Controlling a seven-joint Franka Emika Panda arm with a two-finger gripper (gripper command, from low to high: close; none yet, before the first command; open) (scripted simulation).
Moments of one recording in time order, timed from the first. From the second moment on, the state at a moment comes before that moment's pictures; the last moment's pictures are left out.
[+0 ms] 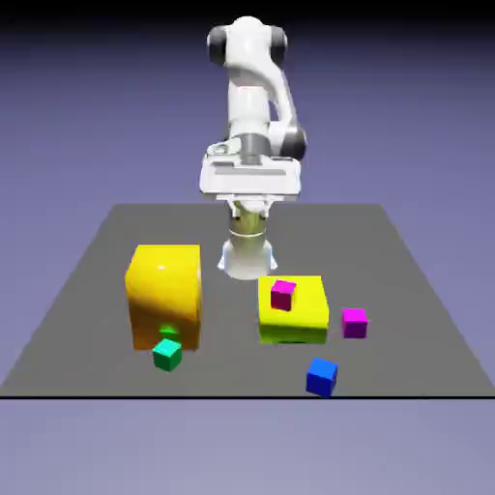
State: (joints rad) arm 0.01 -0.53 -0.02 -2.77 0.01 2.99 0.74
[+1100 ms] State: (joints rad) arm 0.08 0.67 -0.54 -1.79 0.36 1.73 0.58
